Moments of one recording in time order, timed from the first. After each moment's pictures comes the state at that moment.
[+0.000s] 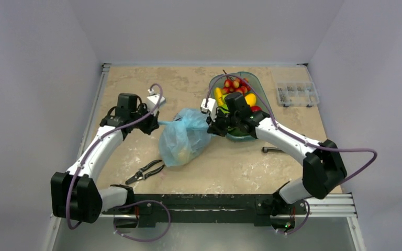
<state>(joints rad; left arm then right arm) -0.18 1.22 0.87 -0.50 0.41 0.47 0.62 1.52 1.08 -0.35 -0.50 -0.41</state>
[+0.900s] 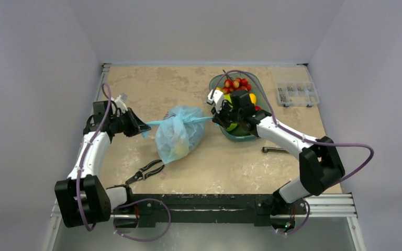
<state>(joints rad) 0.16 1.20 0.80 -0.53 0.61 -0.38 0.56 1.51 1.00 -0.17 -0.30 -0.36</state>
